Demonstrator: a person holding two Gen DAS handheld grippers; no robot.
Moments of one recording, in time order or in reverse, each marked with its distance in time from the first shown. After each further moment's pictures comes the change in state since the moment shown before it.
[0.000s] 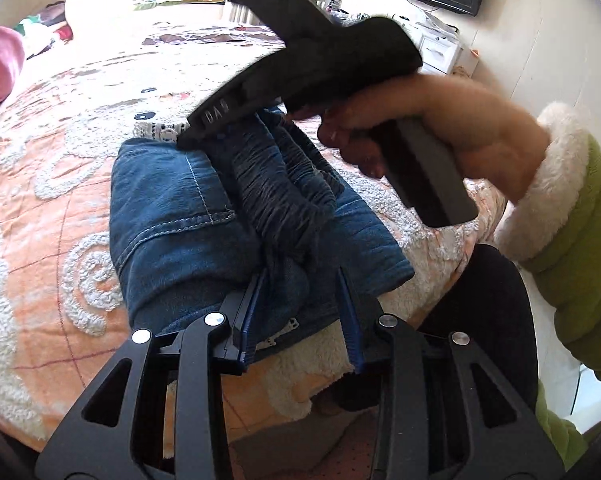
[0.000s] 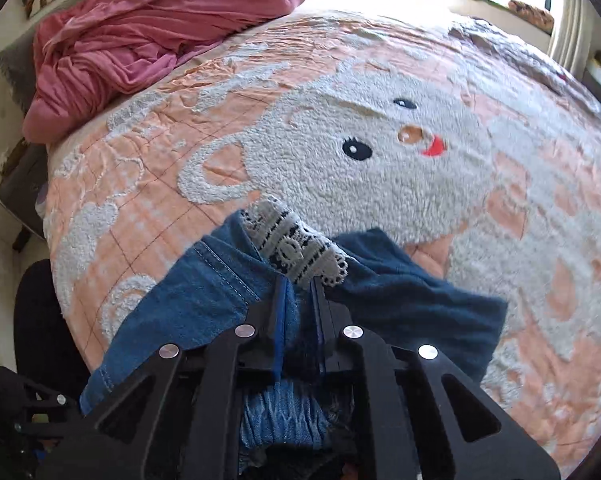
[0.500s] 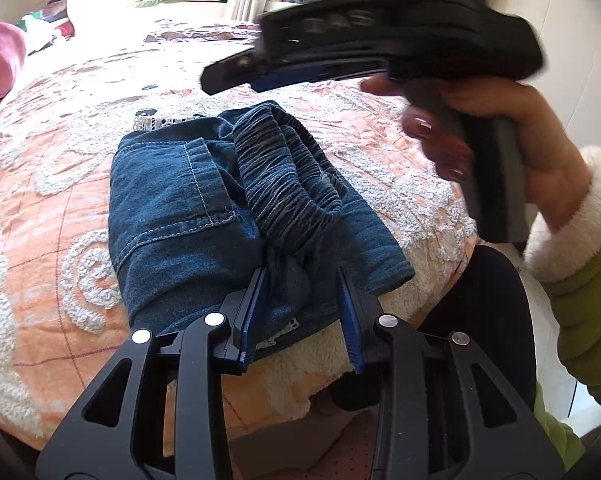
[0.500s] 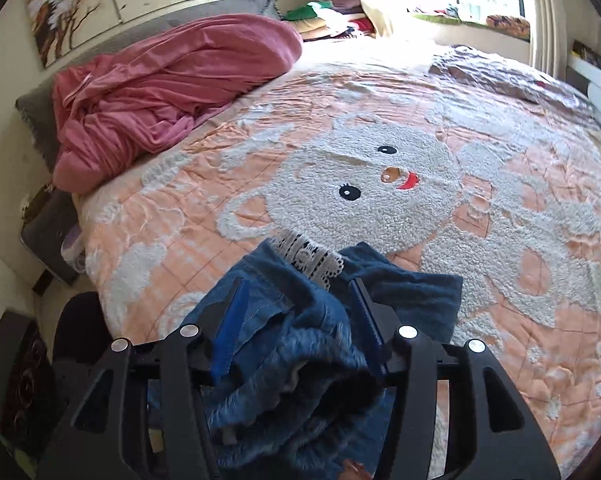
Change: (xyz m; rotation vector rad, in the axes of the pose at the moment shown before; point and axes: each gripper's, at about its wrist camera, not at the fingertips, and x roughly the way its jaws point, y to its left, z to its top) left arm -0.002 0.002 0.004 -0.013 0.007 -0.001; right arm -0.080 0.005 -0.028 0.041 -0.191 0.048
